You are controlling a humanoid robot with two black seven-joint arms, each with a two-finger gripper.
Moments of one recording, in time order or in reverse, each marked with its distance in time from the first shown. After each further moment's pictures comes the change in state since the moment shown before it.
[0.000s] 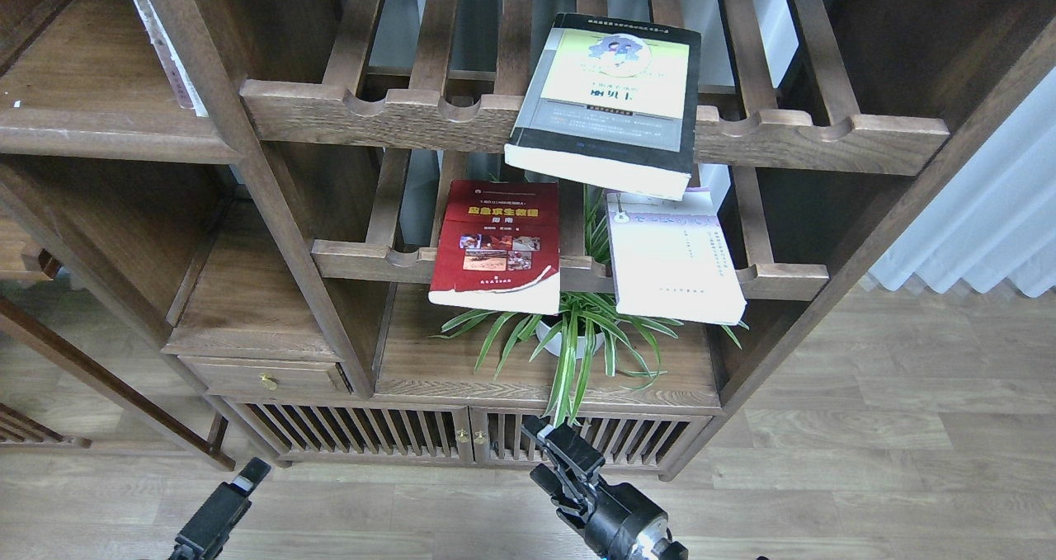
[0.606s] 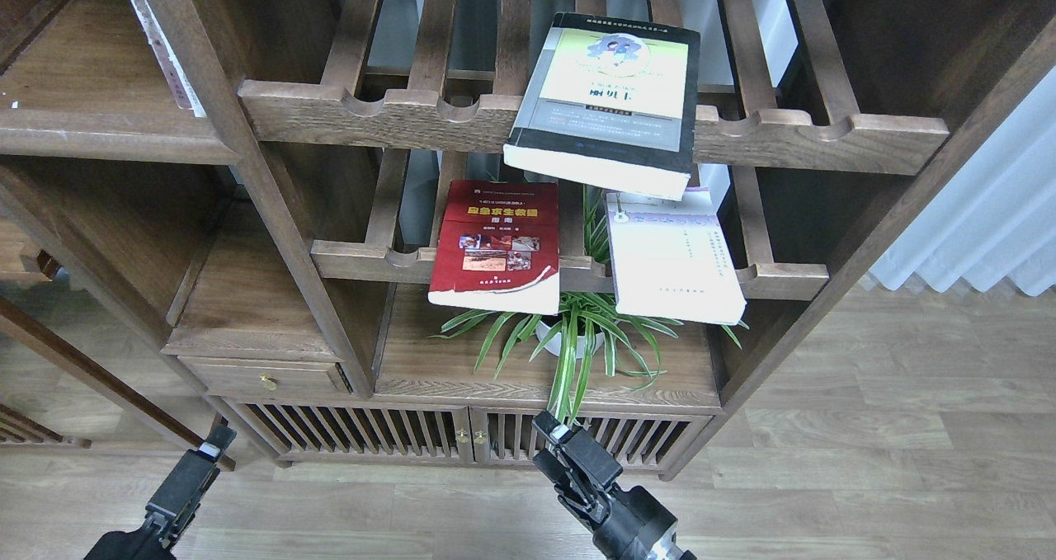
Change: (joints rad) left arm -0.014 -0.035 -0.089 0.049 0.001 0.000 0.003; right arm 0.017 0.000 -0.003 -0.123 -0.005 0.242 -0.005
